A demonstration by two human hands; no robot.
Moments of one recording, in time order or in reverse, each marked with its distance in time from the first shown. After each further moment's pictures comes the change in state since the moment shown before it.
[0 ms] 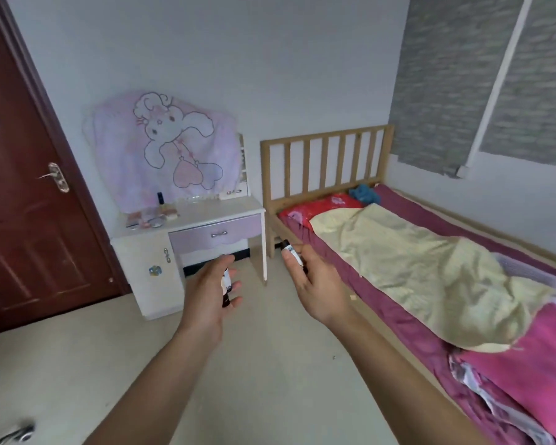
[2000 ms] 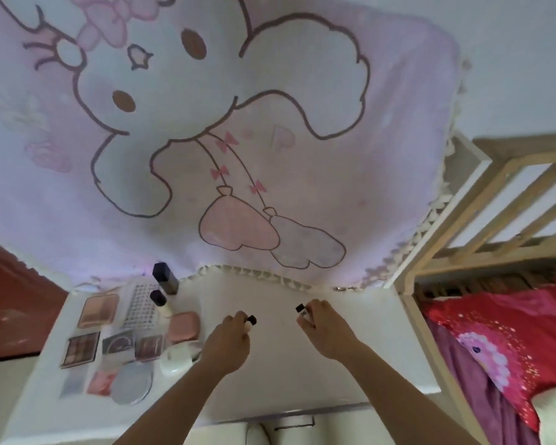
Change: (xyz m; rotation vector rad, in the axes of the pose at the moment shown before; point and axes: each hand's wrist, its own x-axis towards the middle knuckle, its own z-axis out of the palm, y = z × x) left_hand 1.309 -0.049 -0.053 1.366 -0.136 -0.151; right_hand 1.050 0.448 0.722 -0.356 -0.814 0.293
